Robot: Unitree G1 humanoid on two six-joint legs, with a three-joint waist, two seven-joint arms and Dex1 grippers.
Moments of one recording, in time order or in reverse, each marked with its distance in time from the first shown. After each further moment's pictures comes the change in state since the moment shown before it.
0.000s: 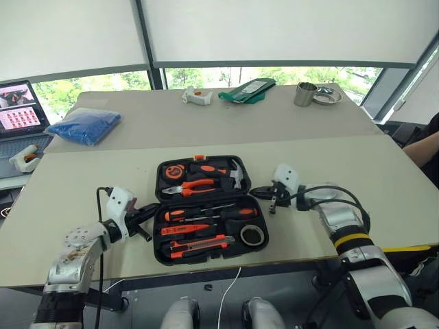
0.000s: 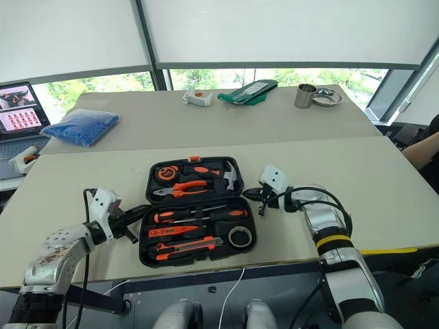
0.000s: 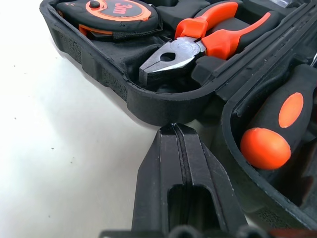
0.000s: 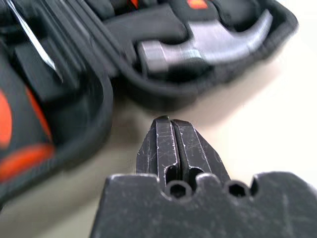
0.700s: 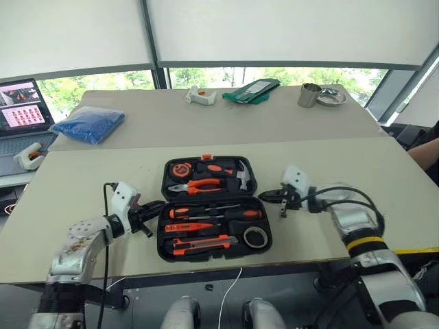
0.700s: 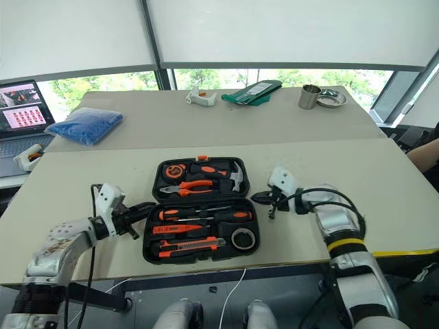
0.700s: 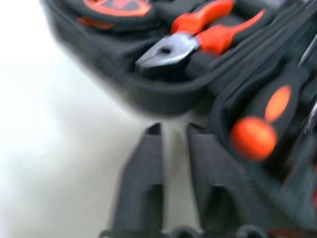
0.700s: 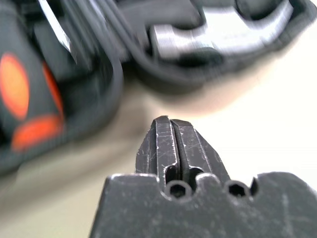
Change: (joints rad) left arm -0.024 0.111 0.029 0.011 0.000 0.045 -0.045; right arm 0.125 -0.199 -0.030 -0.243 0.028 0.193 0.070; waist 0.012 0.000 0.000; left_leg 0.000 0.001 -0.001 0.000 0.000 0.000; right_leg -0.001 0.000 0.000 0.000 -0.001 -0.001
